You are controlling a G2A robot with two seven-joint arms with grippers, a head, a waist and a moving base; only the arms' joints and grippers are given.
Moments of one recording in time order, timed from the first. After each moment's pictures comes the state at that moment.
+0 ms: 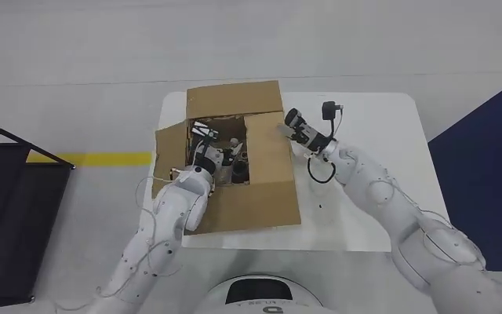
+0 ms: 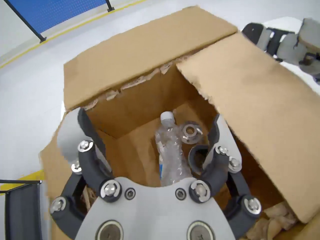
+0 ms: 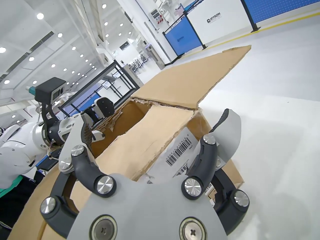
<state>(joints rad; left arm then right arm) 1.42 -1.26 -1.11 -1.82 1.44 0.15 -0.39 -0.75 -1.22 0.58 -0.65 -0.35 -1.01 -0.32</state>
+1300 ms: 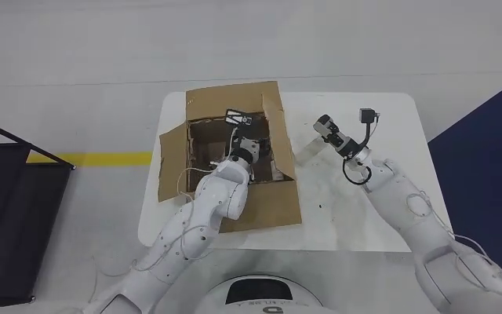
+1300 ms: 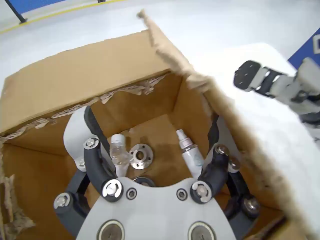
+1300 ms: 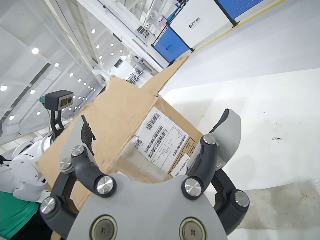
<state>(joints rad) 1.22 -1.41 -0.89 -1.68 1.22 0.36 -0.42 -0.94 -1.07 0.88 -0.81 -0.03 -1.01 0.06</state>
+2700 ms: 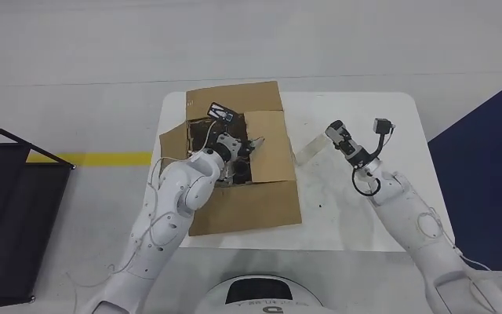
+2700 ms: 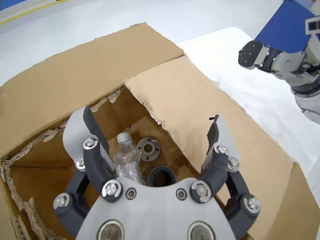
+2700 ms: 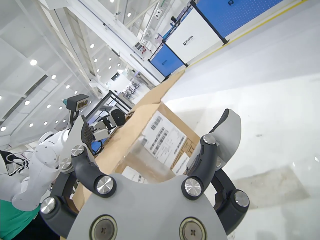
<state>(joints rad) 1.28 -1.36 -1.12 -1.71 1.20 -0.08 -0.52 -1.14 -1.02 1.05 -1.01 -0.08 -0.93 0.02</state>
